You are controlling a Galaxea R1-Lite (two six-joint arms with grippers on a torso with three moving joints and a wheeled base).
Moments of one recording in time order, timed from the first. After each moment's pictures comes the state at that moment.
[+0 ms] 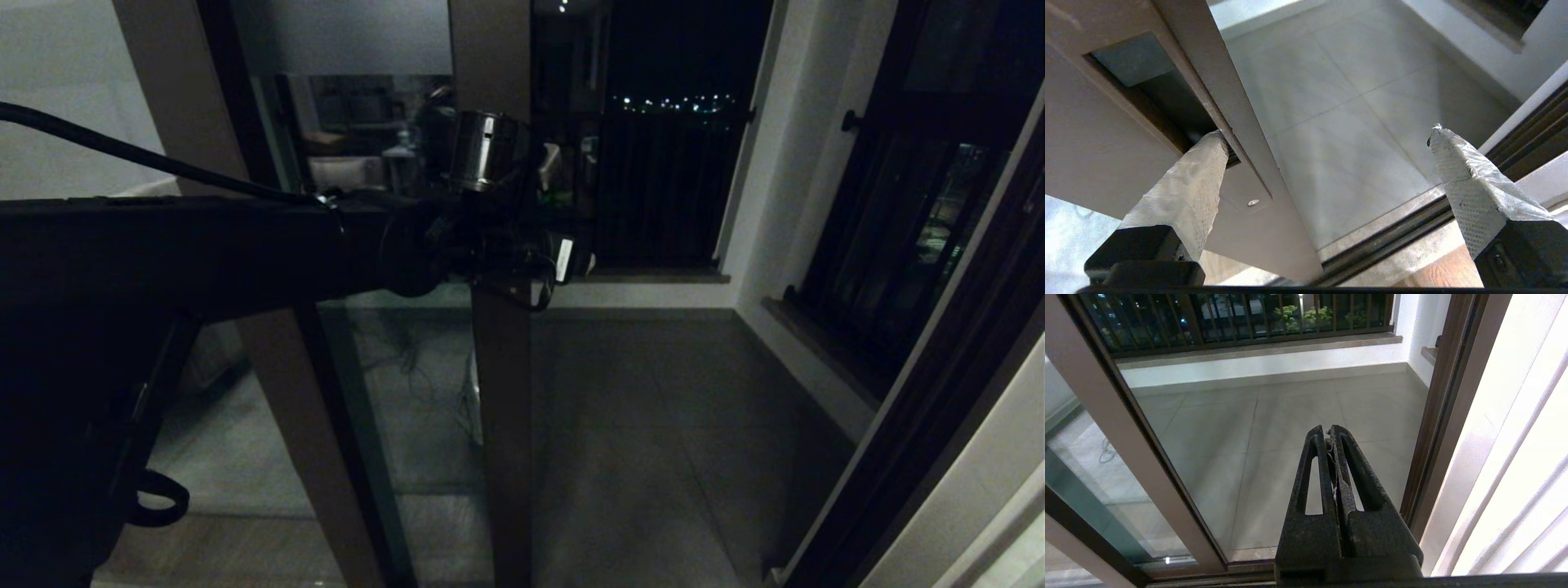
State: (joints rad) left arm -0.67 2.18 -1.97 0.11 0.13 0.02; right arm 0.00 0.00 0.00 0.00 -0.03 0.04
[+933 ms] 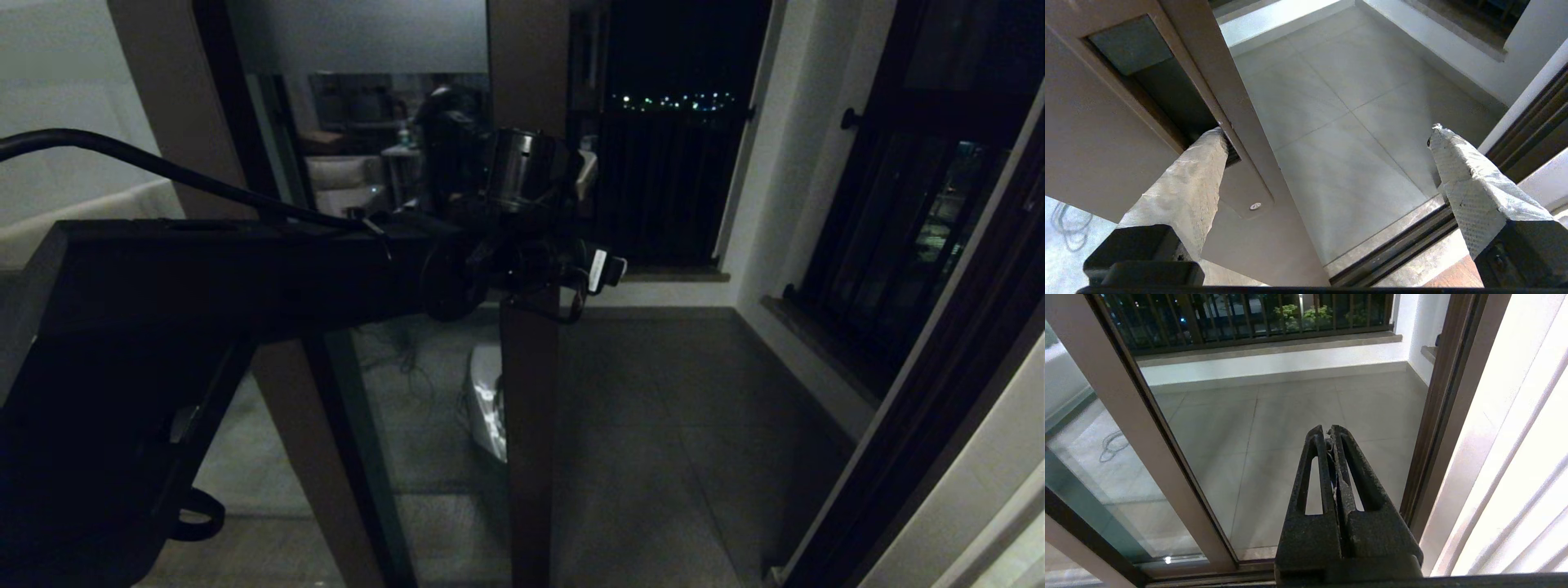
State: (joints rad) left arm -0.72 2.22 -1.97 0.03 0.16 0.04; right arm 0.00 0.00 0.00 0.00 -0.03 0.04
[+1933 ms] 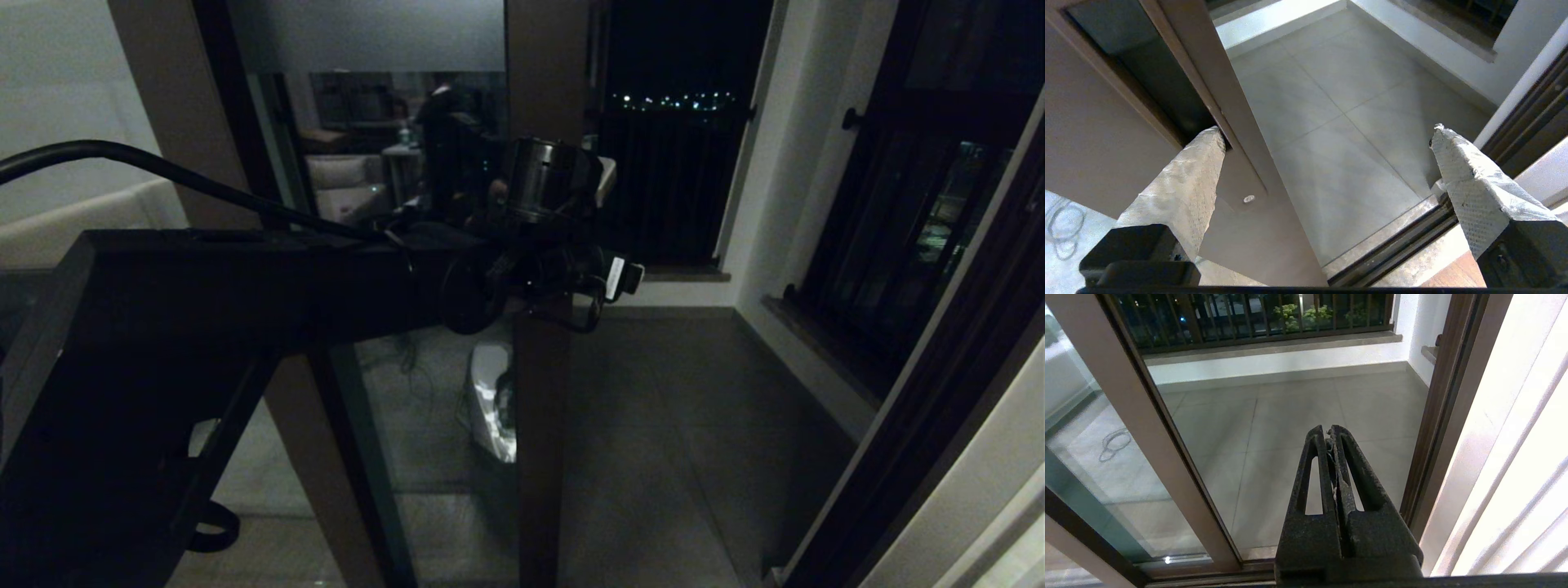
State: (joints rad) left arm -0.77 2.23 -1.97 0.01 0.16 0.04; right arm 0.00 0.00 0.00 0.00 -0.03 0.04
